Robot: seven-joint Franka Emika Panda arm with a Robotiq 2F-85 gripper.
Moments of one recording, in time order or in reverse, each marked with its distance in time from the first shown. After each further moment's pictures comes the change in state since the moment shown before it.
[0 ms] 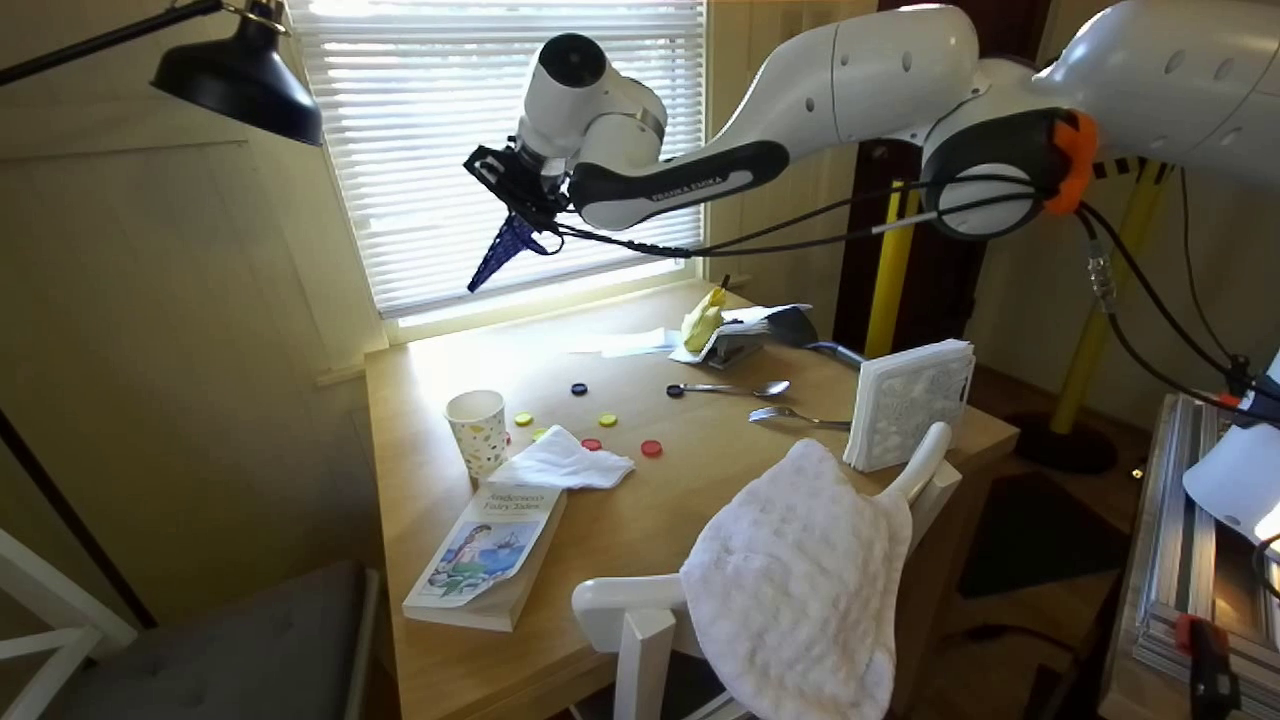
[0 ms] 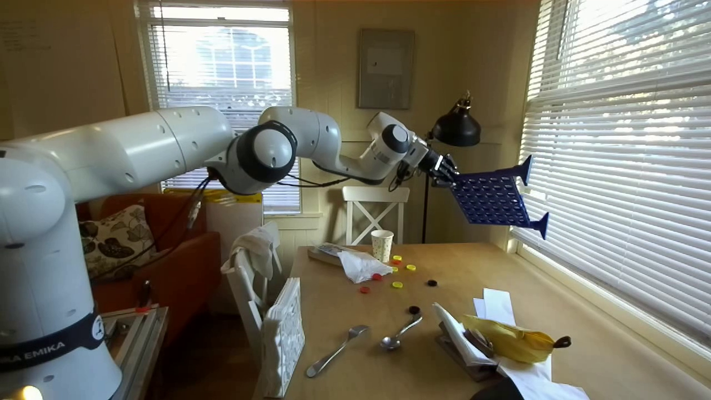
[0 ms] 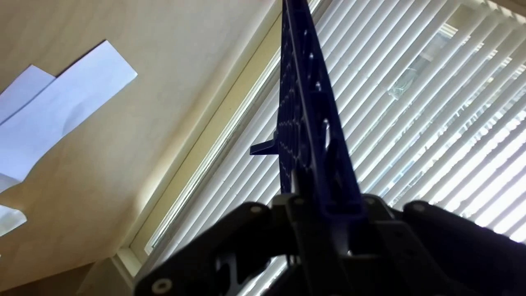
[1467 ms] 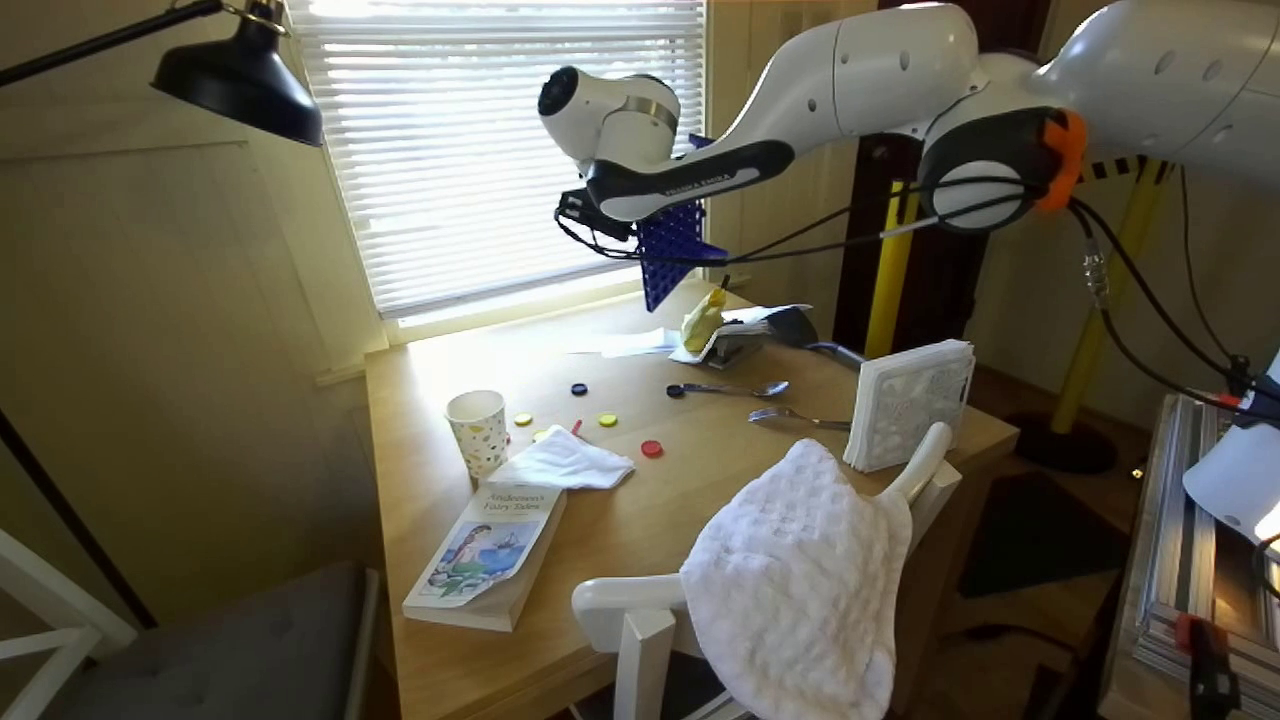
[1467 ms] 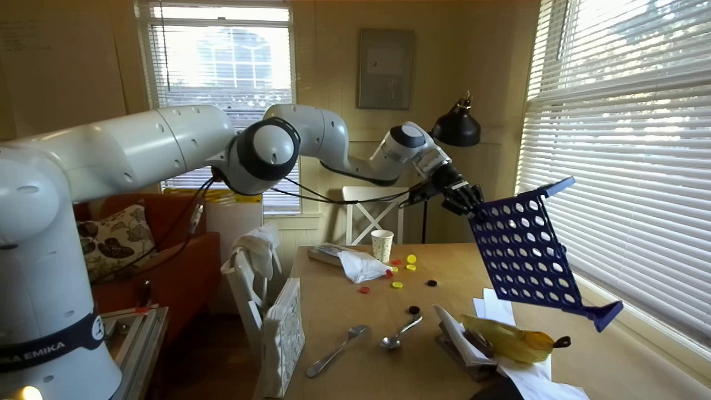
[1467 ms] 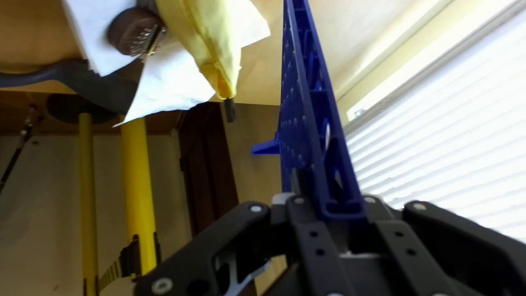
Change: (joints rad) arm -0.044 -0.009 -0.040 -0.003 -0.067 -0.675 -0.095
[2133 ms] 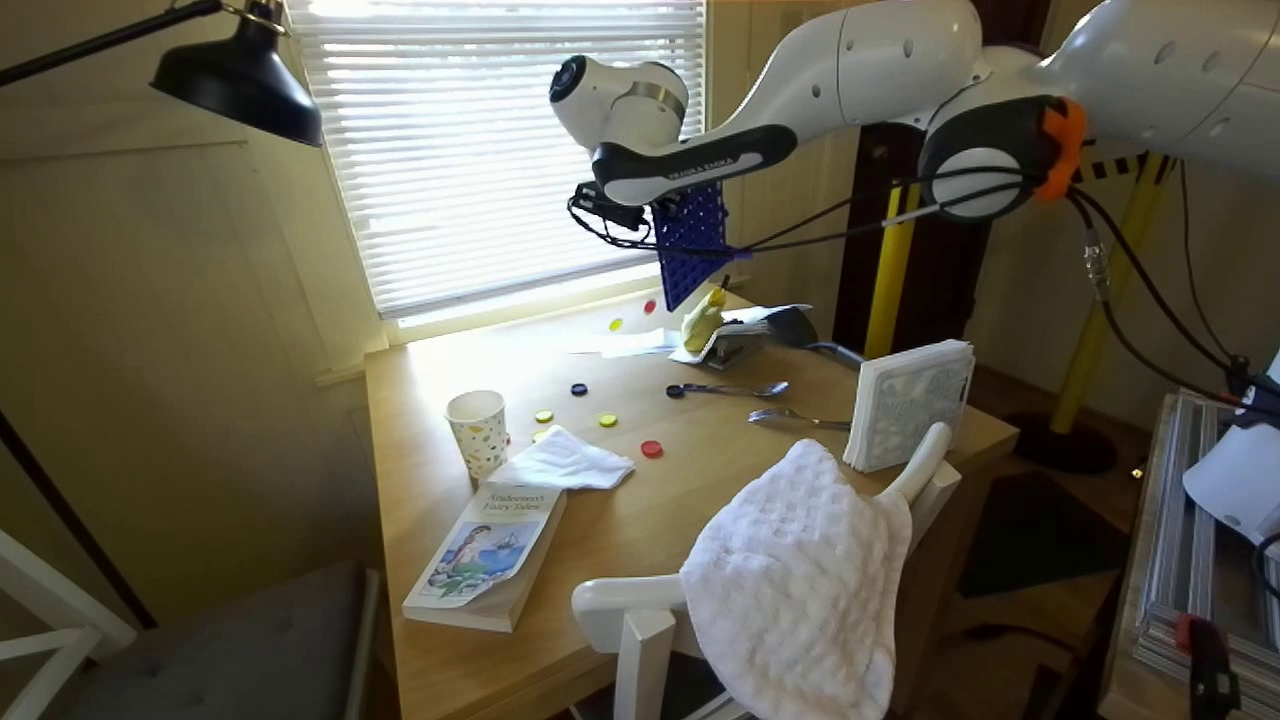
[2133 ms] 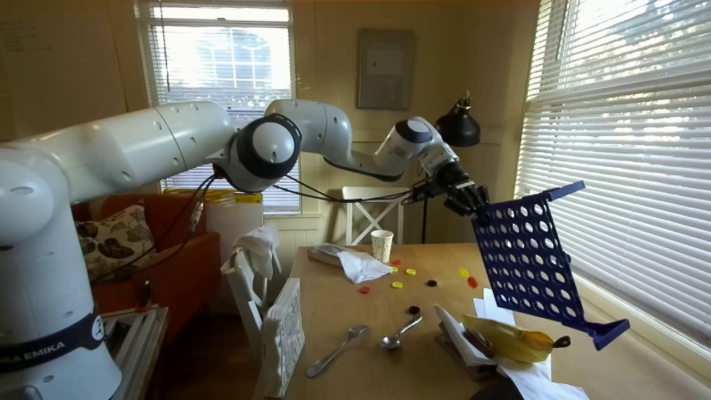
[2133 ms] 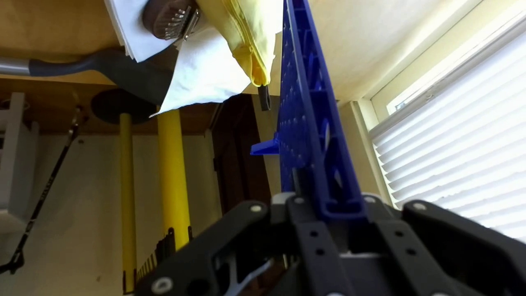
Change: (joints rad) arm -0.037 -0.022 0.027 -0.001 0.017 -0.091 -0.010
